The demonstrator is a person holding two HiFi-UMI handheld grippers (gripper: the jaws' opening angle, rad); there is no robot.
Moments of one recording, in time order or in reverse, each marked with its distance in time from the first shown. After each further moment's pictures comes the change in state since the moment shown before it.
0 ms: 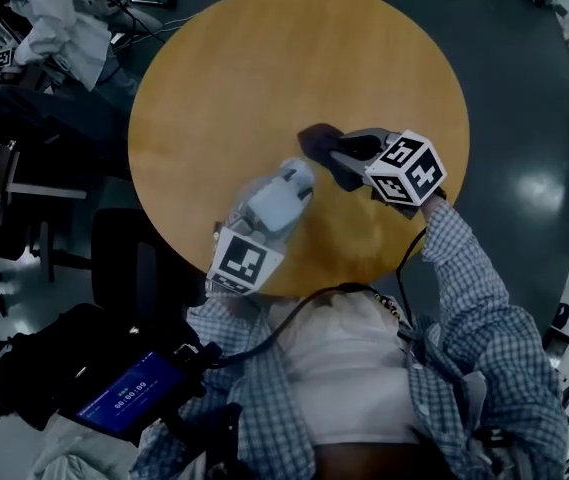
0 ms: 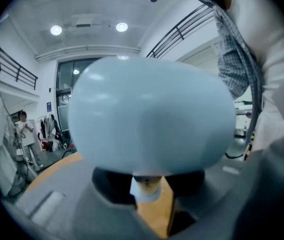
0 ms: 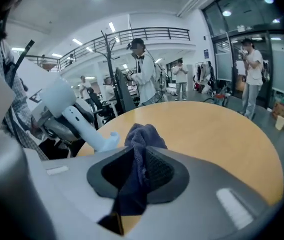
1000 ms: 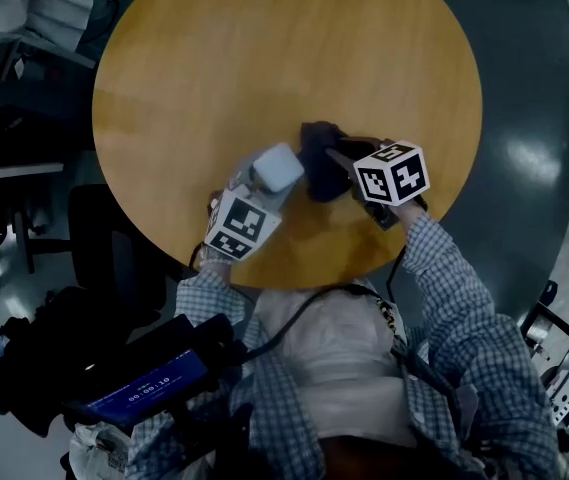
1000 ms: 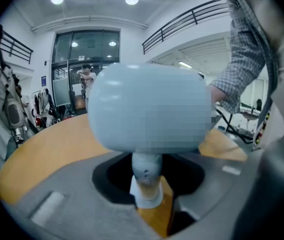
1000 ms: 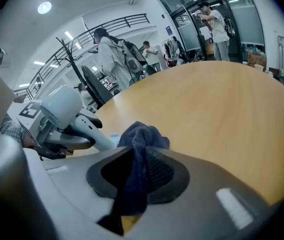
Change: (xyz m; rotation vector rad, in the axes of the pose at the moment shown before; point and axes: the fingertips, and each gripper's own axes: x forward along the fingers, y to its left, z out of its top) left arm 0.040 0.002 -0.119 -0.116 0.247 -0.083; right arm 0.055 -0.009 -0.094 0.403 0.083 -0.075
